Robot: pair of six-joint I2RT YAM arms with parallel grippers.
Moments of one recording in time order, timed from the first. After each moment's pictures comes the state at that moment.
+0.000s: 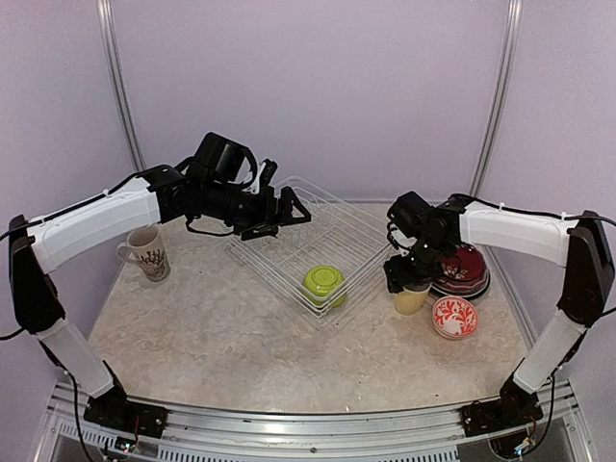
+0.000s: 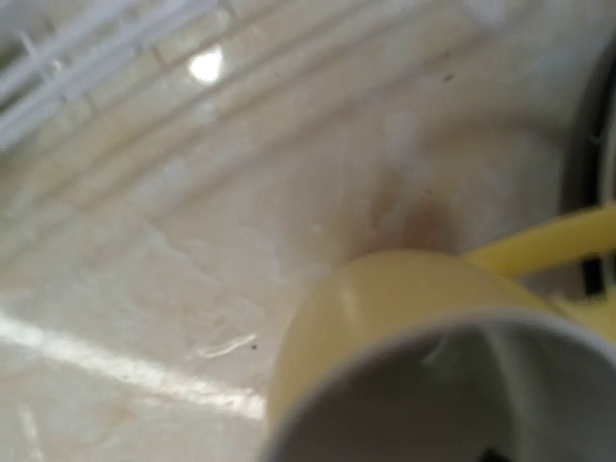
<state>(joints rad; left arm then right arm) -0.74 1.61 1.50 -0.52 0.29 -0.62 0.64 1.66 1.27 -0.88 0.12 0.32</state>
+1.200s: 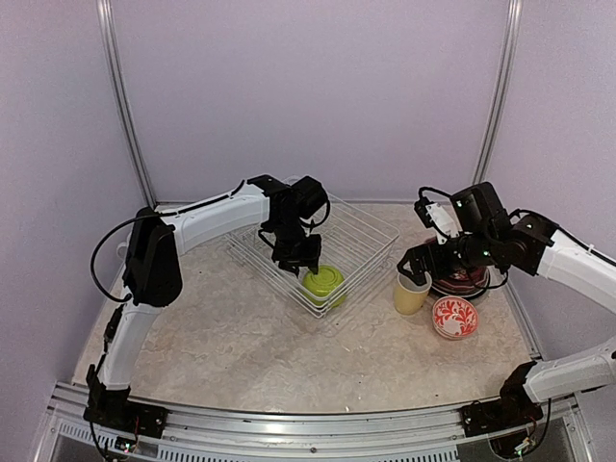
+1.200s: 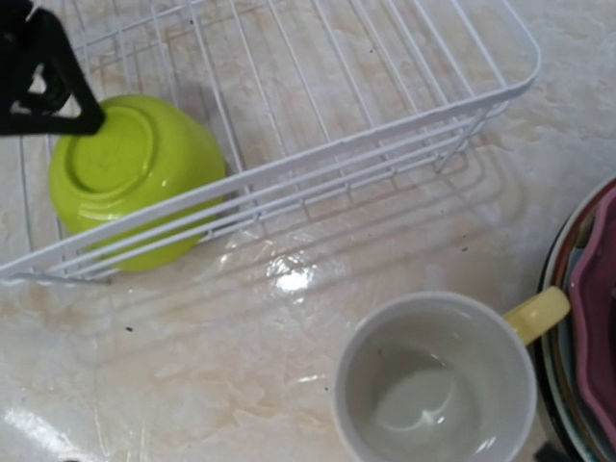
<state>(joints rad) -0.79 2.37 2.23 -1.12 0.07 -0.62 0.63 1.14 1.01 -0.63 0.03 0.16</state>
